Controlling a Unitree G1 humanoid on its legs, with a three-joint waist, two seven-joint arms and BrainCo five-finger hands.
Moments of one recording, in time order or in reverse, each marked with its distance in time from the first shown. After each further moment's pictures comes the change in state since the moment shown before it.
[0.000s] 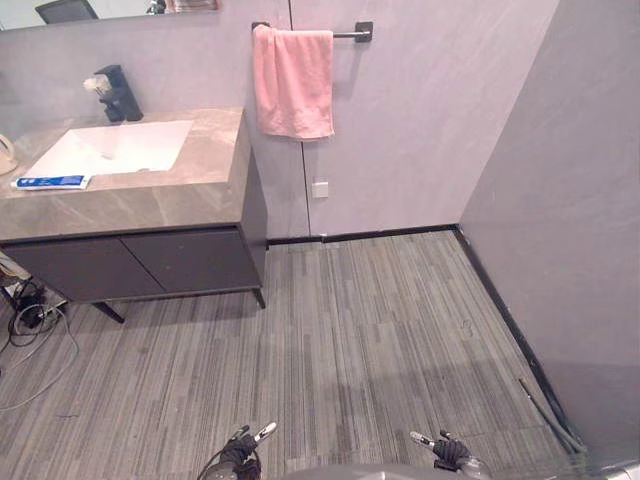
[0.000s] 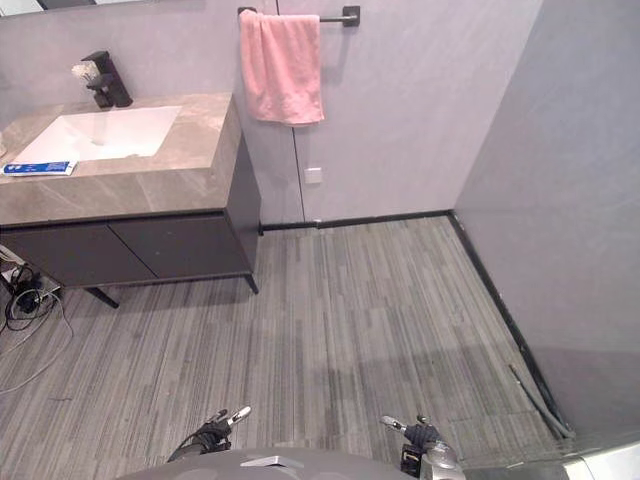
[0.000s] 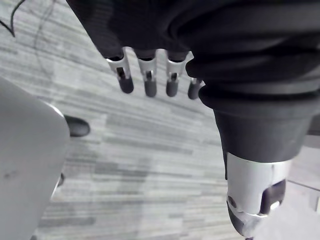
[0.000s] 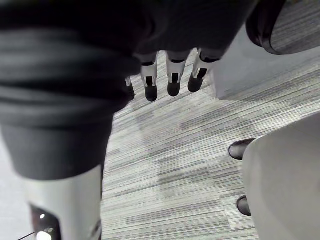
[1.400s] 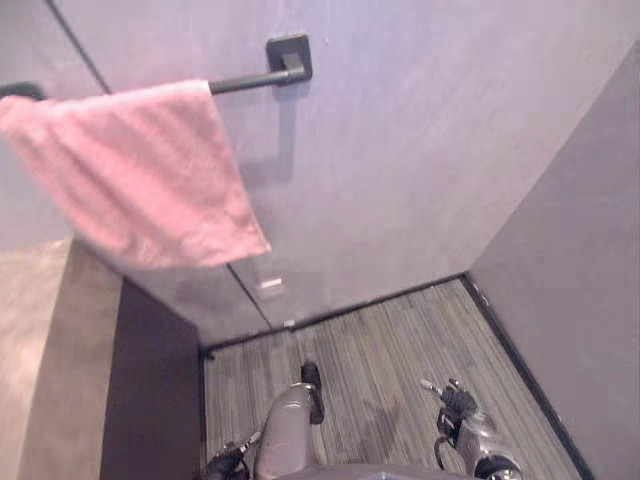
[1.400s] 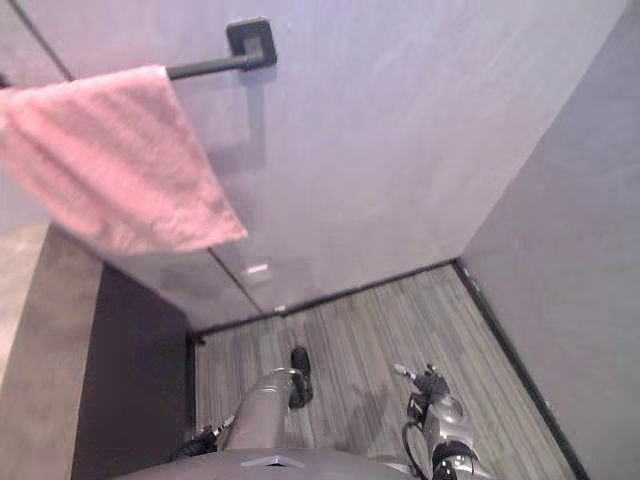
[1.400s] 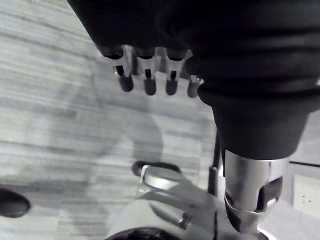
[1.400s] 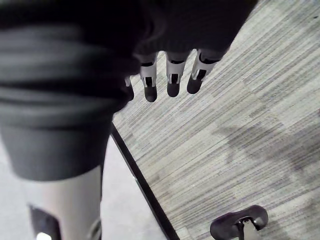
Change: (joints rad) left arm 0.008 0.077 0.039 0.023 -0.080 0.026 0.046; right arm -0.092 -0.036 0.049 -0.046 0.190 -0.018 -0.042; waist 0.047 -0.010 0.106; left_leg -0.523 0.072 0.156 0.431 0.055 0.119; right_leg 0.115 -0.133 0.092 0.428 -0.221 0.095
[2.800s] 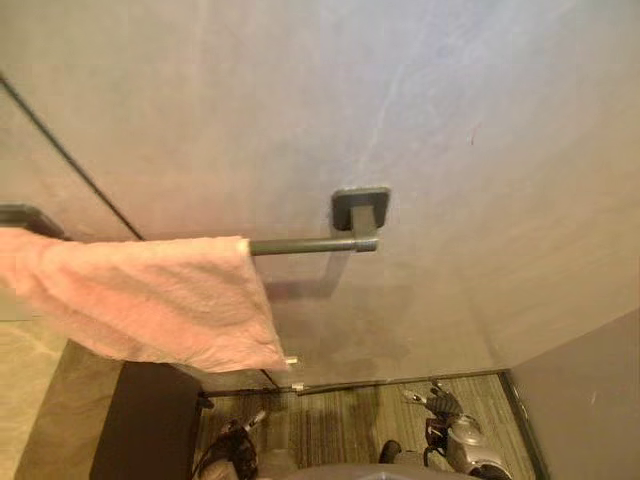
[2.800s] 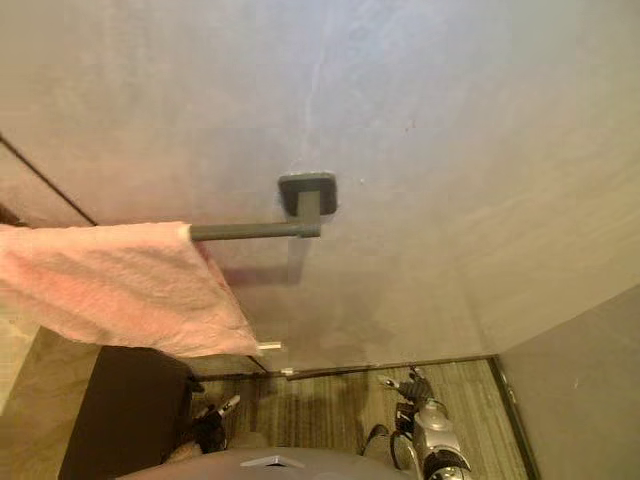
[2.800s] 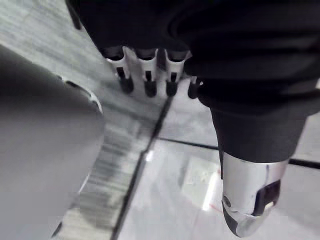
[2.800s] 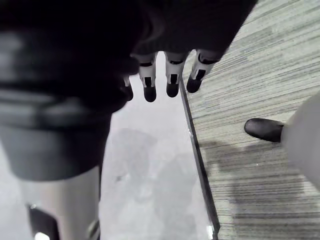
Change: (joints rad) left arm -0.042 -0.086 0.038 -0.027 0.022 -0.012 0.037; right arm 0.004 -0.008 0.116 -0.041 -0.089 -0.023 0.000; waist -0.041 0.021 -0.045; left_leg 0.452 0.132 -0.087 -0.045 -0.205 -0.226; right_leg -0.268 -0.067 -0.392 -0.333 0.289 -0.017
